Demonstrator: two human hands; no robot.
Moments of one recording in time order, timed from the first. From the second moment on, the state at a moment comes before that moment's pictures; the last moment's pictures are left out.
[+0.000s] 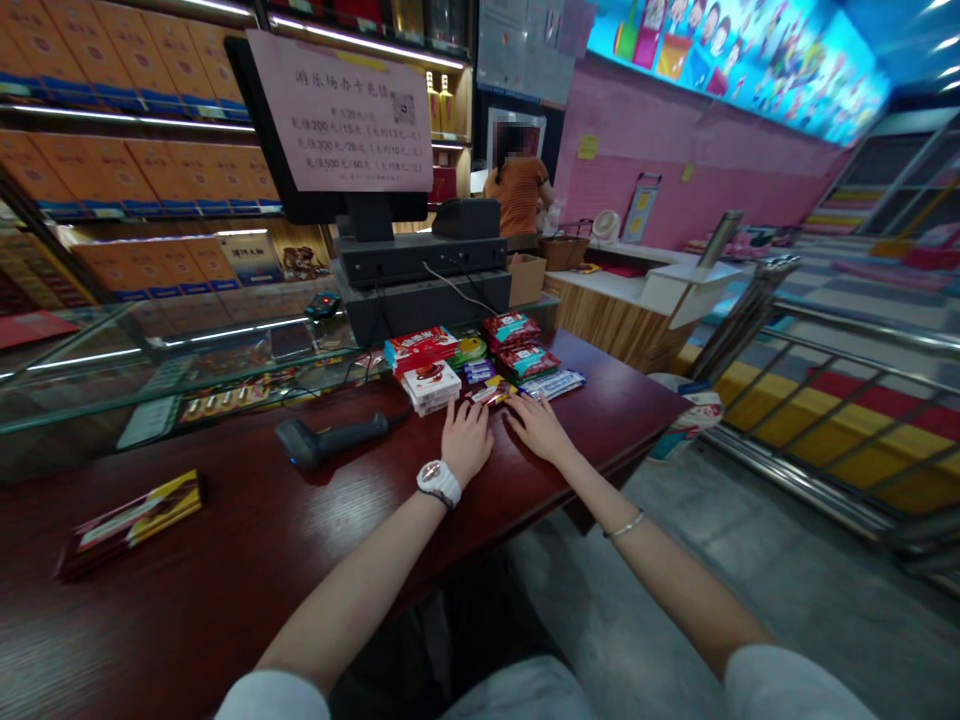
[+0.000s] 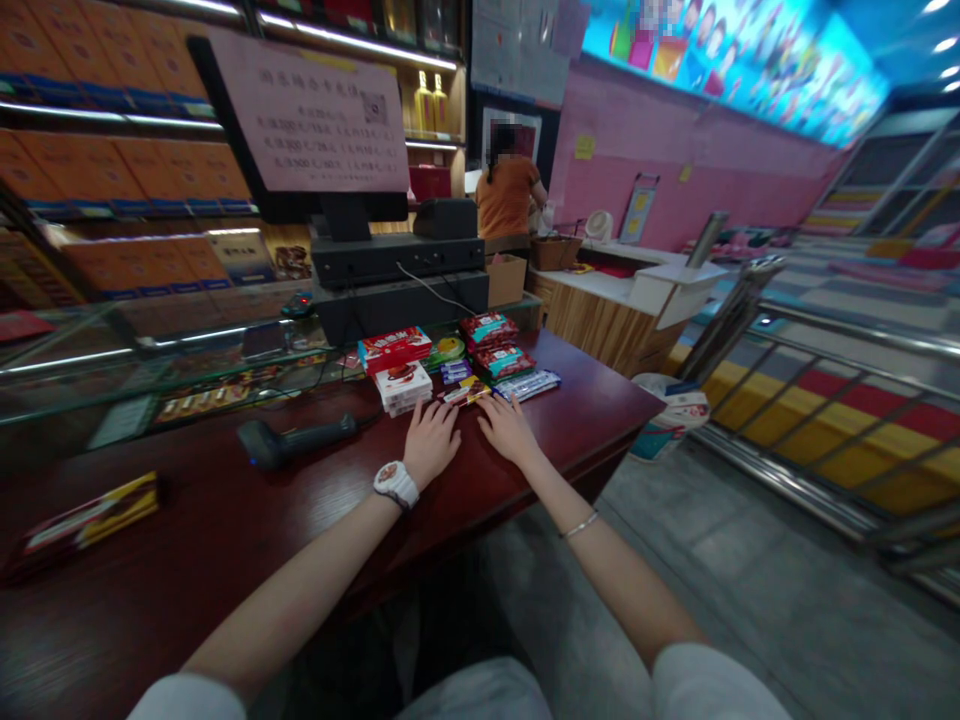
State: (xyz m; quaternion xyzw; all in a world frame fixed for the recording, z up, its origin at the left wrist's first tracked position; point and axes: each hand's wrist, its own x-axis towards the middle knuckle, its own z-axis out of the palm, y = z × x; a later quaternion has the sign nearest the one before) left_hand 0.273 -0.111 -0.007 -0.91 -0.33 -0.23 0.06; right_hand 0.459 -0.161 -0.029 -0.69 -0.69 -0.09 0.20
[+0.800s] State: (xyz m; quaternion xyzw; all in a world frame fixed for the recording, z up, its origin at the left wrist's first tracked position) left_hand 0.273 -0.111 -0.007 -0.91 -0.36 -0.20 0.03; right_hand 0.455 -0.158 -0.022 -0.72 -0.68 -0.04 0.13
